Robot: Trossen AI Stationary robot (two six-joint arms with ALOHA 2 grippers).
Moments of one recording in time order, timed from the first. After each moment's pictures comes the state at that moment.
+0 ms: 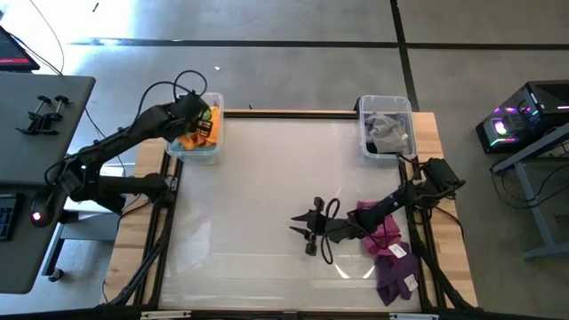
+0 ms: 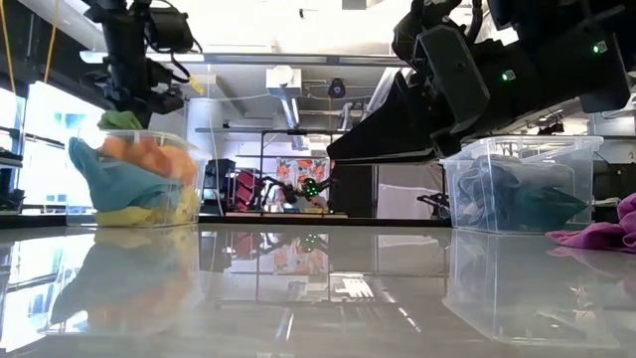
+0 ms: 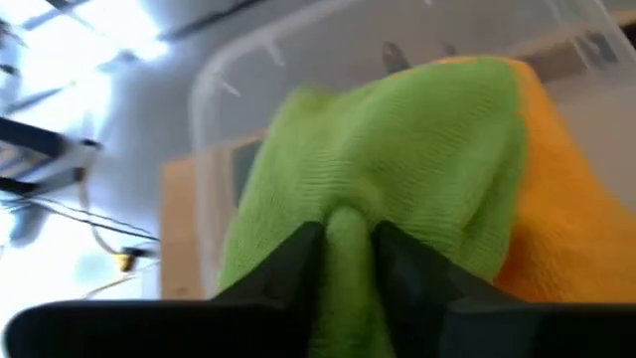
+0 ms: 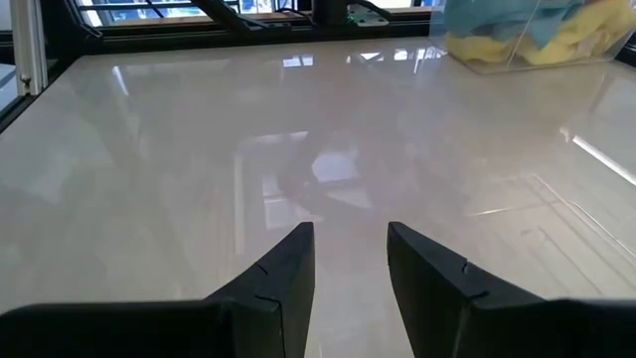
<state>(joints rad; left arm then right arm) 0.79 1.11 0.94 -0.95 -0.62 -0.34 0.42 1.87 0.74 0.73 0.55 0.23</state>
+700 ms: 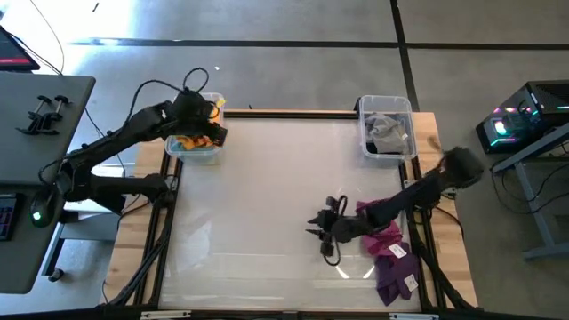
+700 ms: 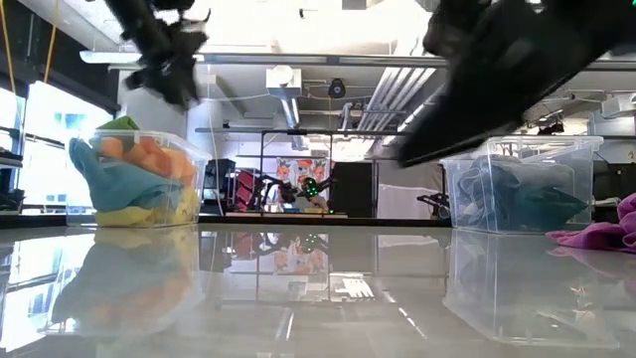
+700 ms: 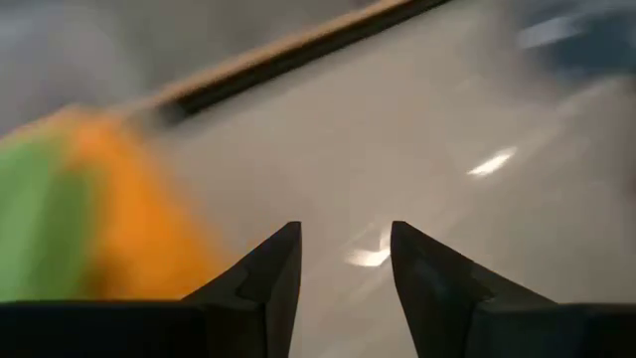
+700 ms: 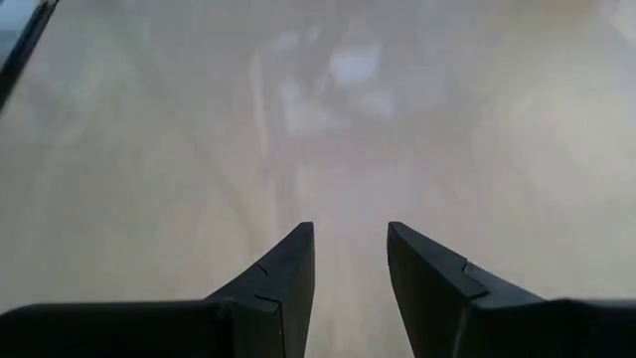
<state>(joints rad) 0.63 1.05 1.04 -0.83 -0.05 -0.36 0.45 1.60 0.74 0.15 0.42 0.45</state>
